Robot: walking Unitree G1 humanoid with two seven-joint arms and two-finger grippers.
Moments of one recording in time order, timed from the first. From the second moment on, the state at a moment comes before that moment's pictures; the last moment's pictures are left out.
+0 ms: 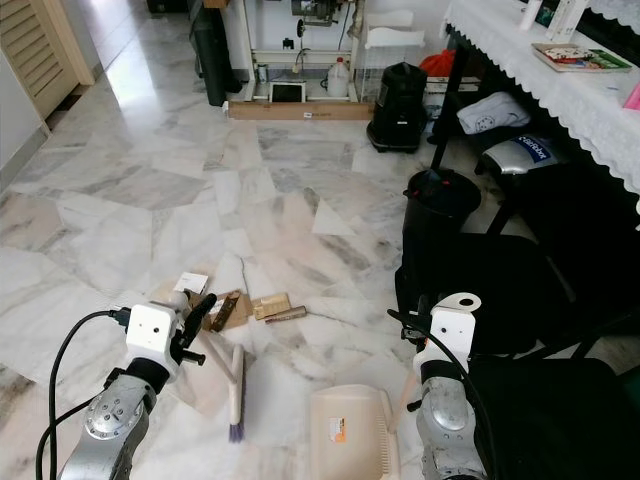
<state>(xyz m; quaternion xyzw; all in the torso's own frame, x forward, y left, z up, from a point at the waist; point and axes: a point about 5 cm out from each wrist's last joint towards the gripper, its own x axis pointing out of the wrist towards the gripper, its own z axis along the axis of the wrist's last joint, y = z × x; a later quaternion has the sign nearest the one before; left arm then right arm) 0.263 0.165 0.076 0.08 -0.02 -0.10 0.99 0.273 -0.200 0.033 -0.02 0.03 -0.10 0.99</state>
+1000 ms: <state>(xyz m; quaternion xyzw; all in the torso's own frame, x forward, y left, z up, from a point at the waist) 0.264 0.170 0.083 0.09 -0.04 -0.09 0.99 0.279 -0.191 0.043 0.00 0.01 -0.09 1.00</state>
